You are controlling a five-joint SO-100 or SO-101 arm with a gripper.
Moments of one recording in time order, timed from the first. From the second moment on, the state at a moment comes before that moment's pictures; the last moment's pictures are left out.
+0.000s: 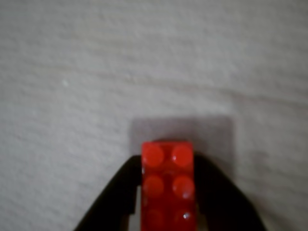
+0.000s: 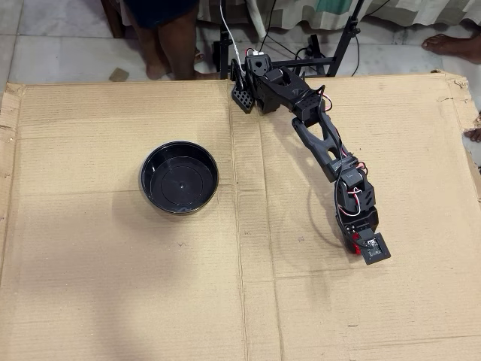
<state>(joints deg) -26.6 26.7 33.6 51.5 101.3</state>
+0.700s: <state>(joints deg) -19.2 42.5 33.8 68.6 97.6</state>
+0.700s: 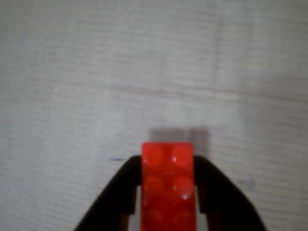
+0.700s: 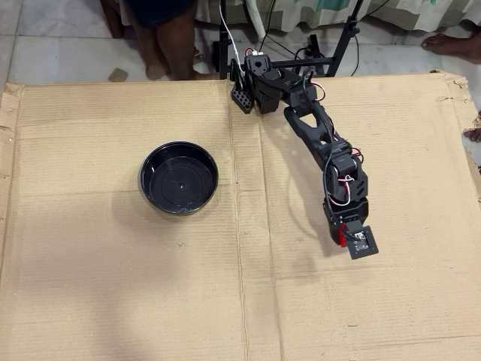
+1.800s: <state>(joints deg) -3.9 93.2 97.8 45.4 91.7</state>
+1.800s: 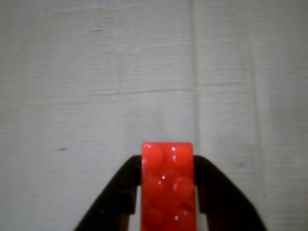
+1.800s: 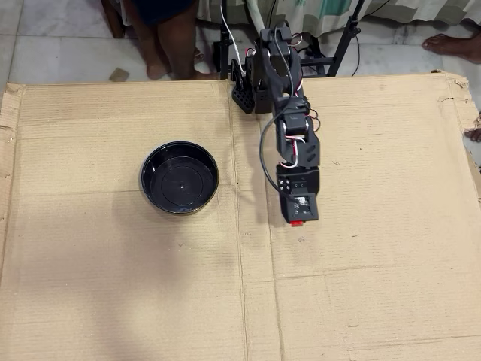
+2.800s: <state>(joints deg) 22.4 127.4 125.5 44.7 86.1</state>
